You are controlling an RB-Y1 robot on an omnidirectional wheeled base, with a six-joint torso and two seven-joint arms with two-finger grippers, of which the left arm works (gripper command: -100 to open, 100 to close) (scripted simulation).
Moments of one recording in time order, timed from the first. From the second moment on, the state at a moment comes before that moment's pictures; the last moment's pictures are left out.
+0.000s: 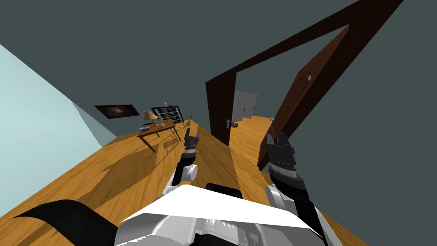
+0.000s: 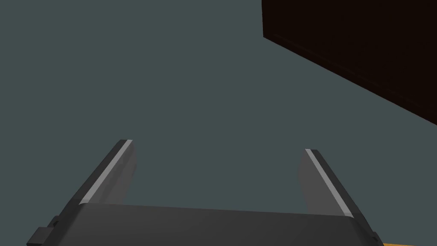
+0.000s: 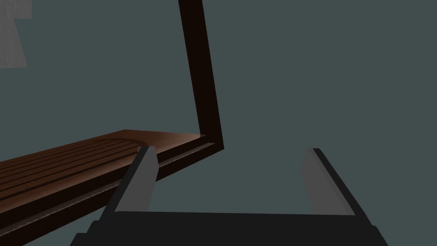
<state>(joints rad) 0.40 0.01 -0.03 -2.12 0.13 -0.52 0.15</state>
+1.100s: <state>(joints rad) 0.26 0.06 -0.07 -1.89 0.15 -0.51 0.11</state>
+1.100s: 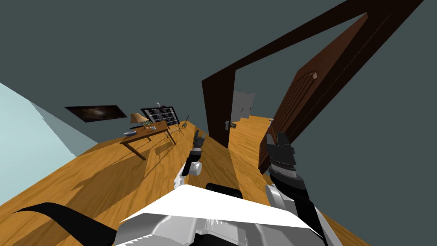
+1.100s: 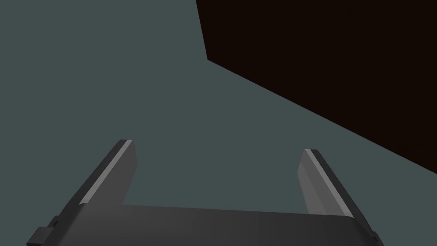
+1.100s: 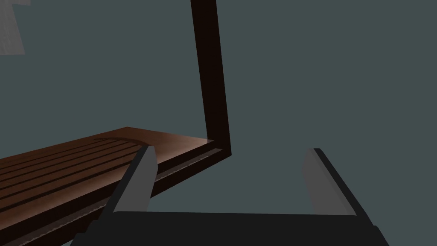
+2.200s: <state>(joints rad) 0.10 0.08 -0.11 -1.61 0.16 -0.49 0.06</state>
